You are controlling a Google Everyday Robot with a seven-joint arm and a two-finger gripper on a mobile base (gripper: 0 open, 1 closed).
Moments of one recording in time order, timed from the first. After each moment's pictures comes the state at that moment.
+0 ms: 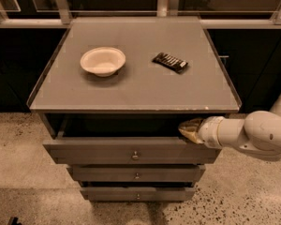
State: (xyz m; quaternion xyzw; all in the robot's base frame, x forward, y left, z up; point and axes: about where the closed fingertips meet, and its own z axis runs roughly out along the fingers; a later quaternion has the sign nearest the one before) arm 0.564 -0.174 0.670 -0.44 0.77 0.13 0.44
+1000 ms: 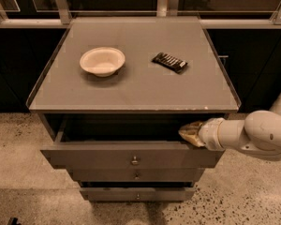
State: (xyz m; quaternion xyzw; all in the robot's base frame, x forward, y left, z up) arm 0.551 -0.172 0.669 -0.44 0.78 0.14 0.42
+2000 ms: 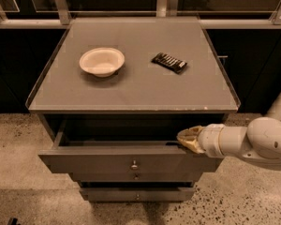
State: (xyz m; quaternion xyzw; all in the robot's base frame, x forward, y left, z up) arm 0.527 -0.164 0.672 -0.45 0.77 0.16 0.43
